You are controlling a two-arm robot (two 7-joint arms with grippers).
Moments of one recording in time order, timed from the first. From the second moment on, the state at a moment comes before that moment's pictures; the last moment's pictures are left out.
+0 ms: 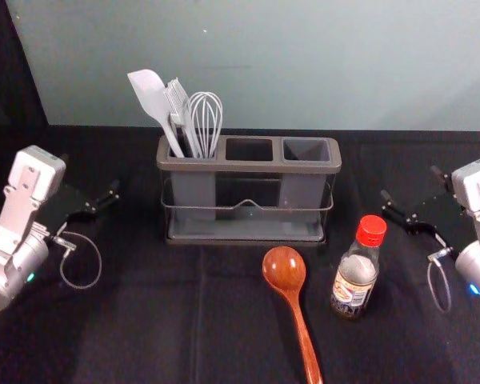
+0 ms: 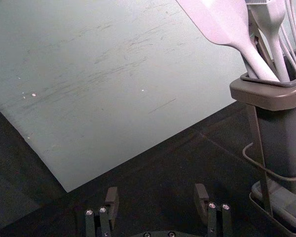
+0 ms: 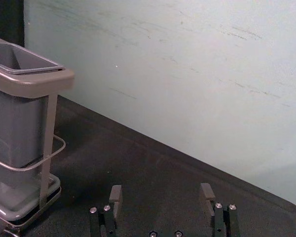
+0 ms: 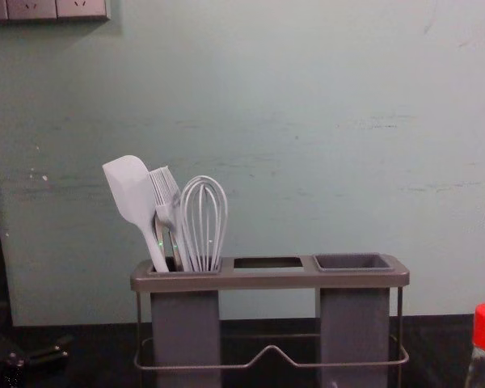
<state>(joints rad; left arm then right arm) -0.20 0.60 0.45 -1.41 -0.25 -0.12 0.03 0.20 0.60 -0.45 -1.41 0.25 -0.12 -0.03</state>
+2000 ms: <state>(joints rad) -0.20 0.60 0.45 -1.41 -0.25 -0.12 0.03 0.00 0.68 -0.34 -1.59 0.29 -0.17 0.00</state>
